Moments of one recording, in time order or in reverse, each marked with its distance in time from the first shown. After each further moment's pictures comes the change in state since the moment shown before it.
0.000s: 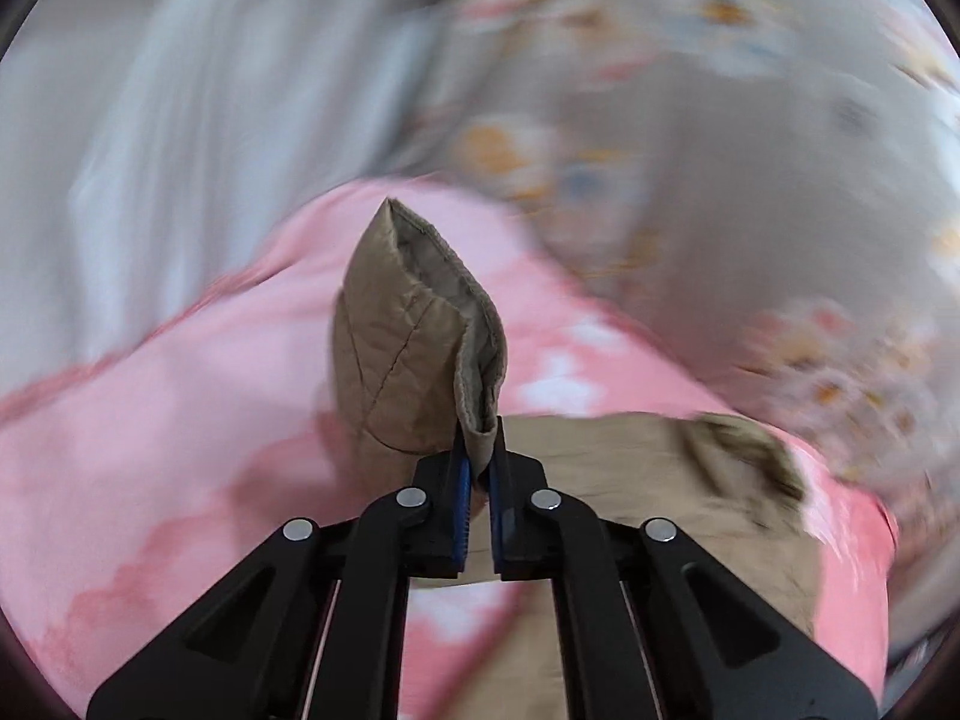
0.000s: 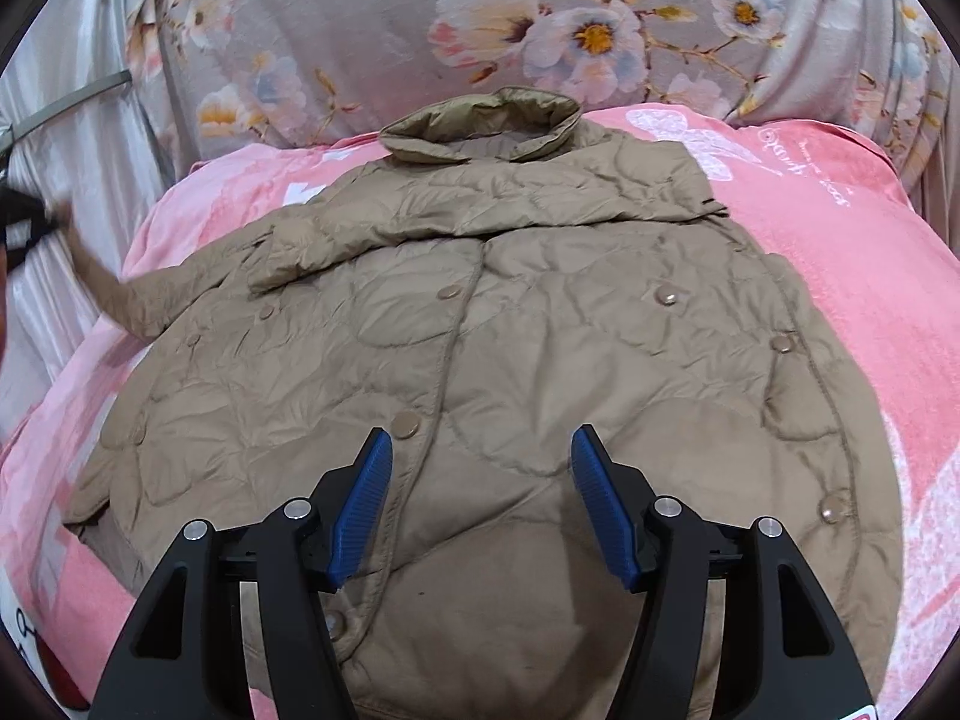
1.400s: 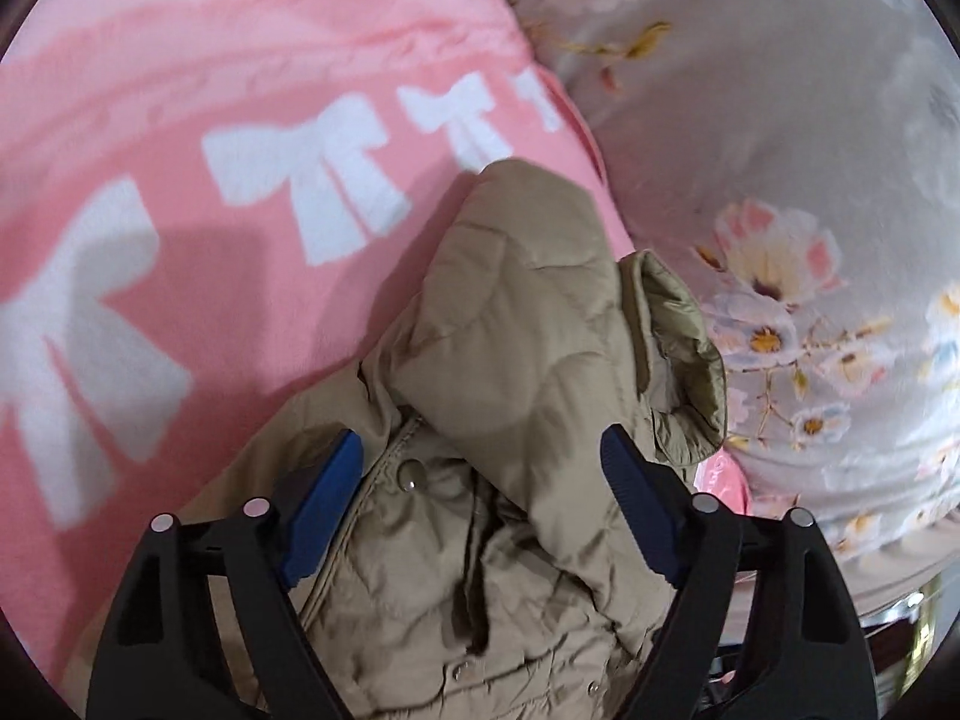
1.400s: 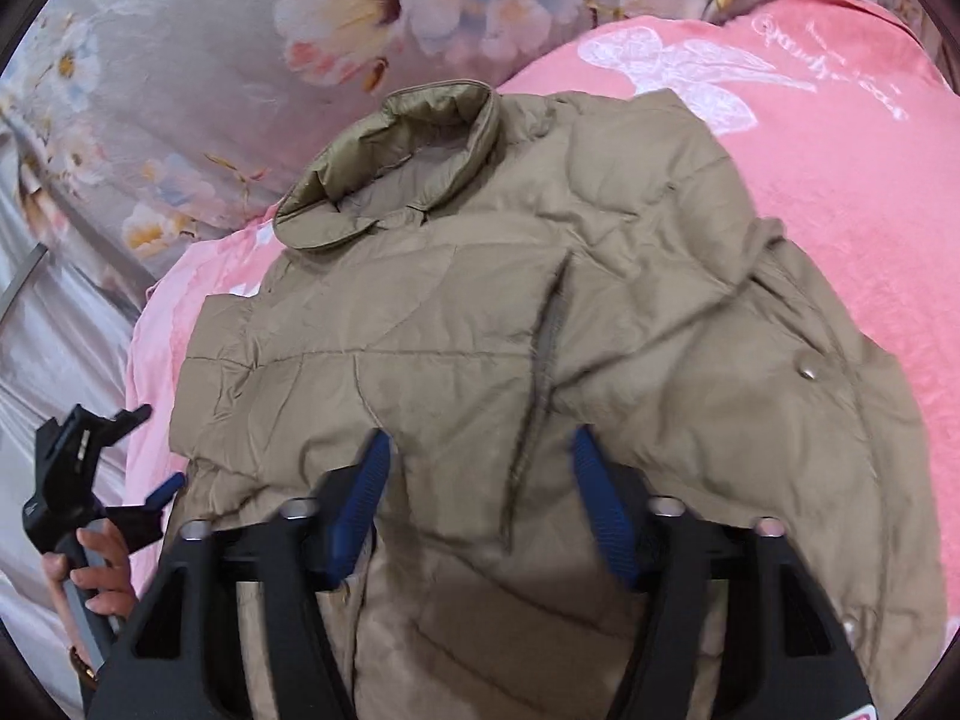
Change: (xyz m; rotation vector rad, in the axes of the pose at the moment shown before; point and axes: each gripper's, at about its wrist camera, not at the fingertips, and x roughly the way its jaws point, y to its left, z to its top) left arm 0.179 -0.029 -0.113 -0.430 0.467 -0.285; right arm 0.125 -0.062 0.127 0.256 0.146 0.162
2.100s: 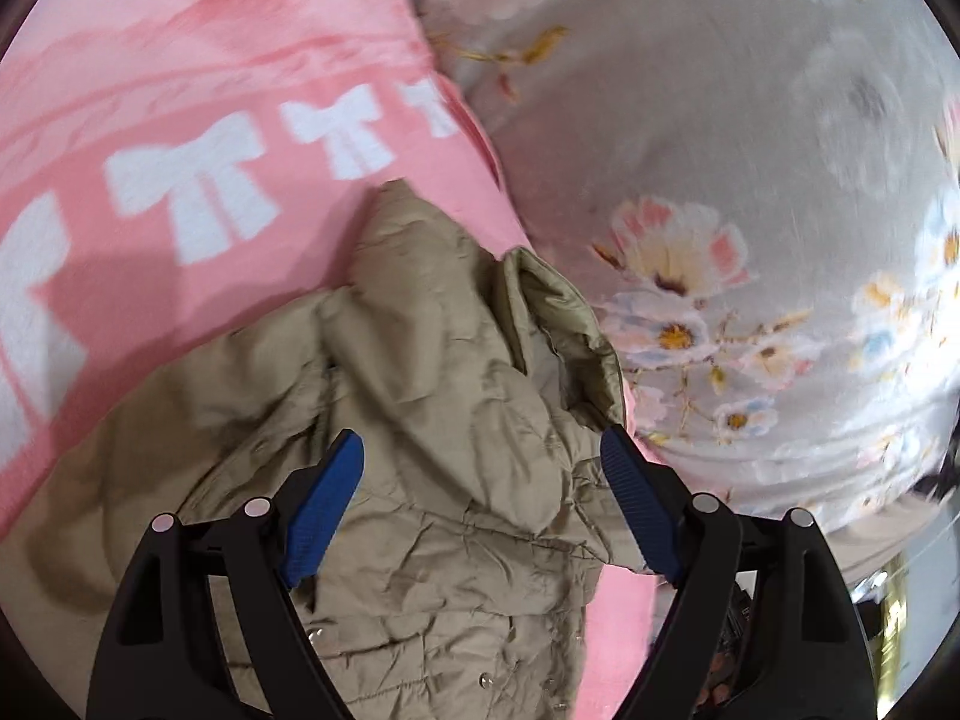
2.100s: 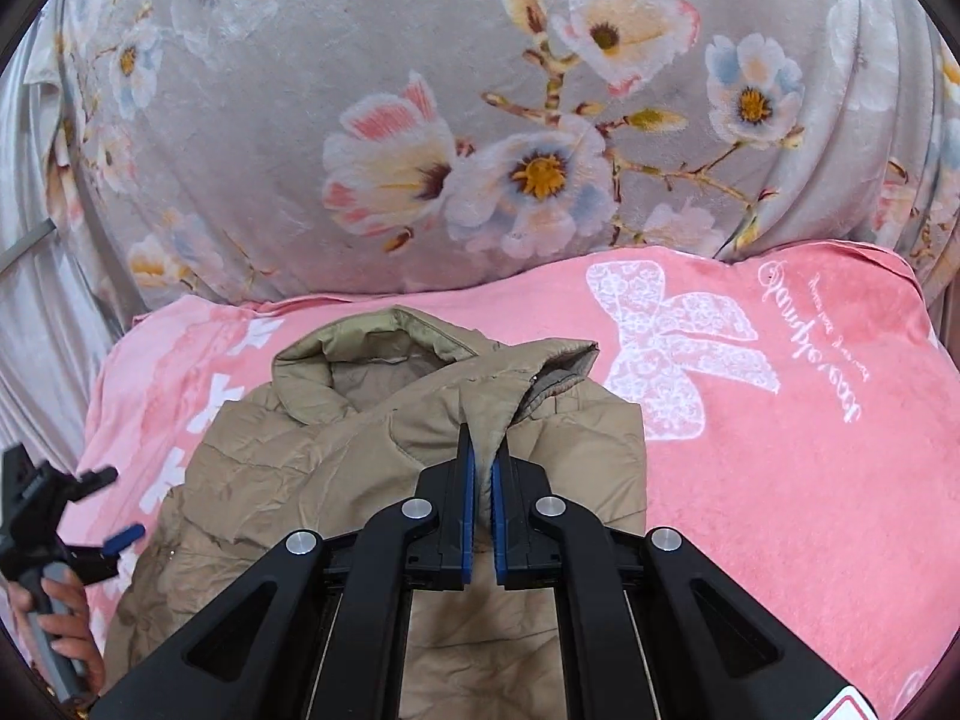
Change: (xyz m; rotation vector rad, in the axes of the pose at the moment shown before) left arm -0.015 -0.060 -0.015 0.069 -0.027 -0.140; right arm -0.081 0.011 0.113 -0.246 -0.246 -0.138
